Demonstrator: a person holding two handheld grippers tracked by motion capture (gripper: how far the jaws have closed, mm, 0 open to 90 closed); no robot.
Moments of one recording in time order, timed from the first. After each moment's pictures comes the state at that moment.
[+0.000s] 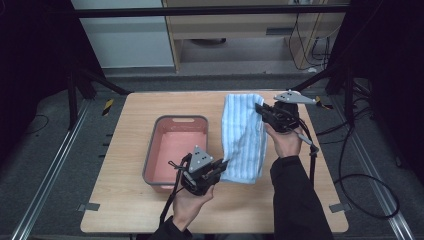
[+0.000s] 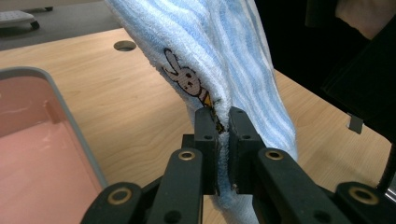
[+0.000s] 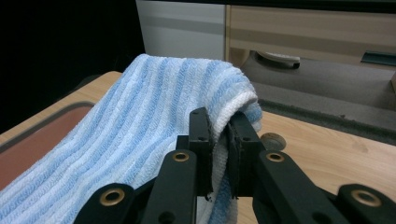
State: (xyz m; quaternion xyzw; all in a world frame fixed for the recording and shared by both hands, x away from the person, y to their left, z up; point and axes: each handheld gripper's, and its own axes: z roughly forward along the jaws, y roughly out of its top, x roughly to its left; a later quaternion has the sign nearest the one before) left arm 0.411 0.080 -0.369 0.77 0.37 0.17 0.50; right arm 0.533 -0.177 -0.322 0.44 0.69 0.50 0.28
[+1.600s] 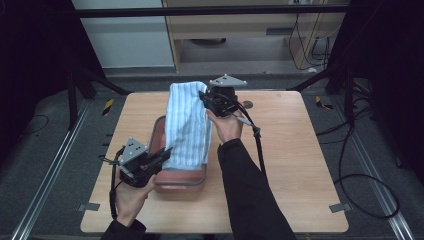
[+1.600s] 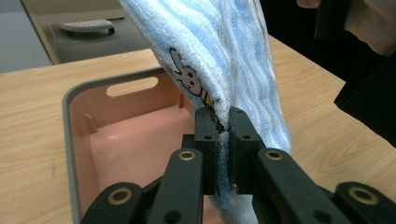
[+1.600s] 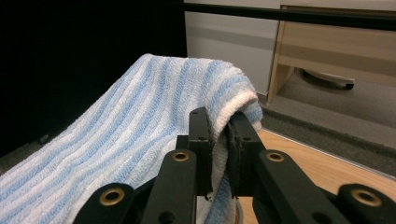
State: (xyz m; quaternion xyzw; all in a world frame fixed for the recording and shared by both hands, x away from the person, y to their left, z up) left arm 0.414 0.205 -0.347 0.73 0.43 0.23 0.48; right arm 0.576 -0.032 -0.307 0.39 0.71 0.53 0.24
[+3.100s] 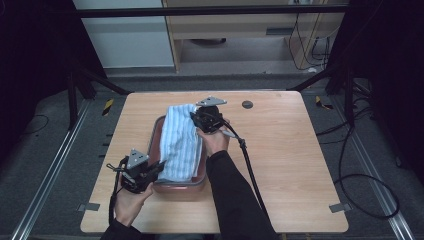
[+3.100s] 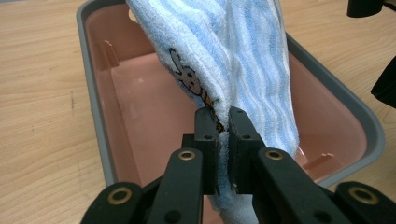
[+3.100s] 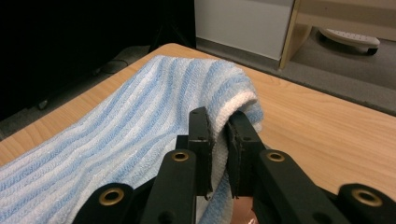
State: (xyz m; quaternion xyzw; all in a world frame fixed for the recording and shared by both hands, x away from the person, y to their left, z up) left arm 0.430 0.221 -0.410 0.76 0.47 0.21 0.40; right arm 0.590 0.001 -0.387 0.40 0.75 0.48 0.21
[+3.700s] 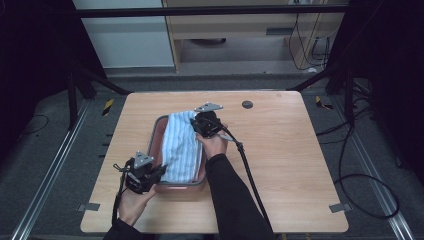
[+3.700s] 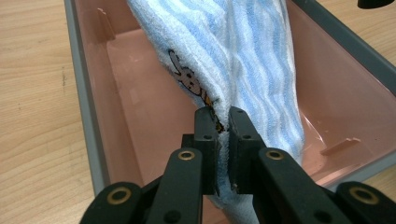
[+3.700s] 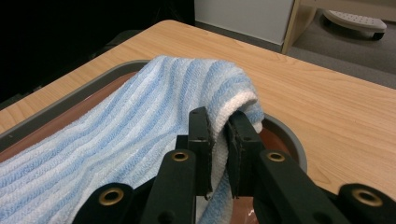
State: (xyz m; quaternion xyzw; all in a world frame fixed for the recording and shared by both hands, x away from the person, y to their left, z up) left arm 0.437 0.219 -0.427 0.77 0.48 0.20 0.37; right arm 0.597 0.007 -0.415 0.40 0.77 0.46 0.21
